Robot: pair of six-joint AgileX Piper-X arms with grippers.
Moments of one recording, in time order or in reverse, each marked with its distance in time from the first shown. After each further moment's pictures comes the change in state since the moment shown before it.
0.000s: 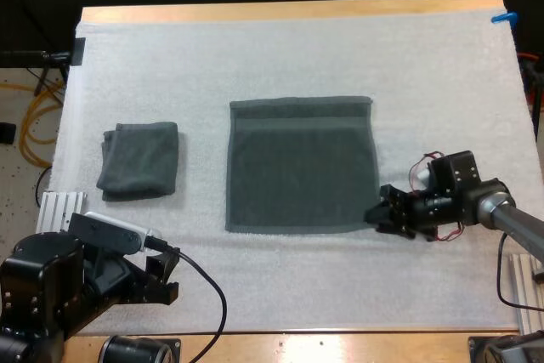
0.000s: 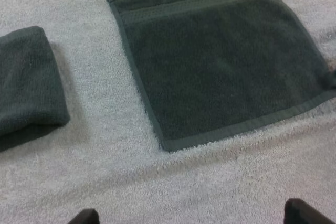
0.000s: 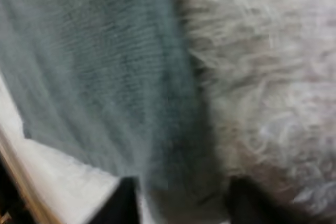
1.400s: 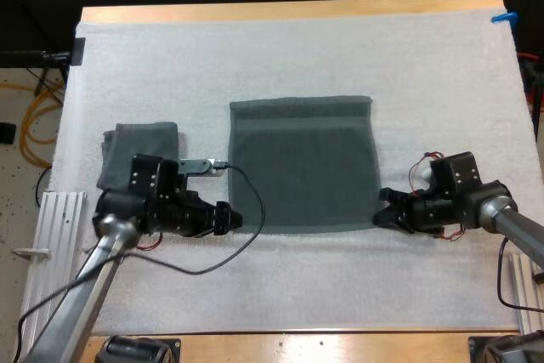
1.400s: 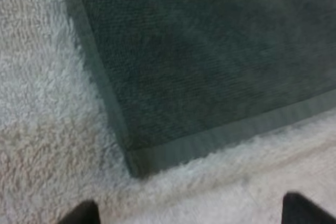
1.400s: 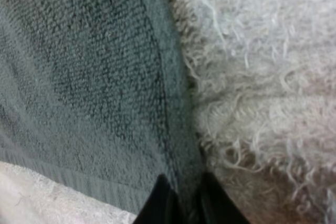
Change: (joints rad) left arm 0.000 0.634 0.446 -0.666 0.265 -0.124; right arm 0.005 -0.050 0.006 0.012 0.114 -0.038
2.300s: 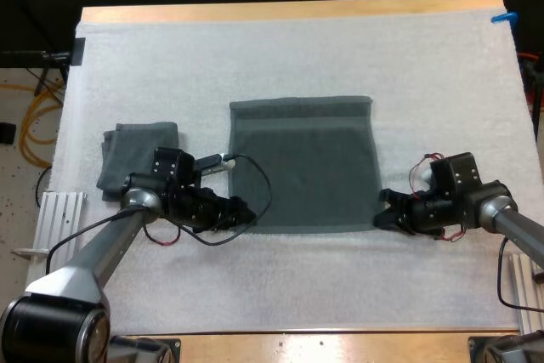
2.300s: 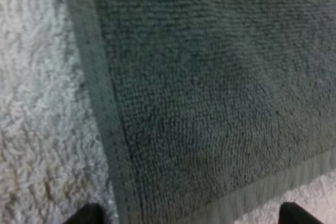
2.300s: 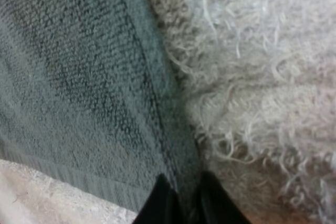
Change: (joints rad) left arm 0.003 0.318 -0.002 -0.186 0.141 -0.055; right arm 0.000 0.000 0.000 0.018 0.000 0.000
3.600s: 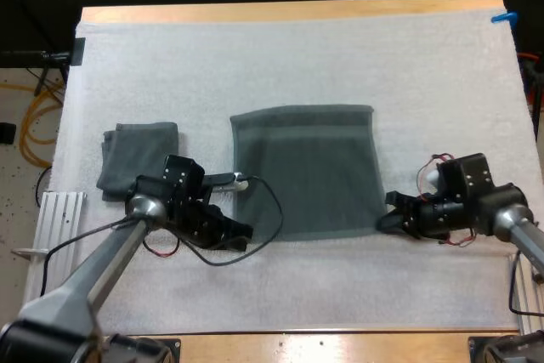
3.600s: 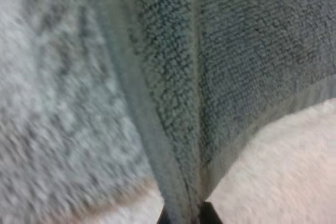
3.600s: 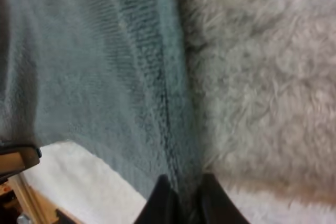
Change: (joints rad) left arm -0.088 -0.107 -0.003 0.235 -0.030 0.114; right arm 0.000 -0.177 0.001 0.161 -0.063 -0.011
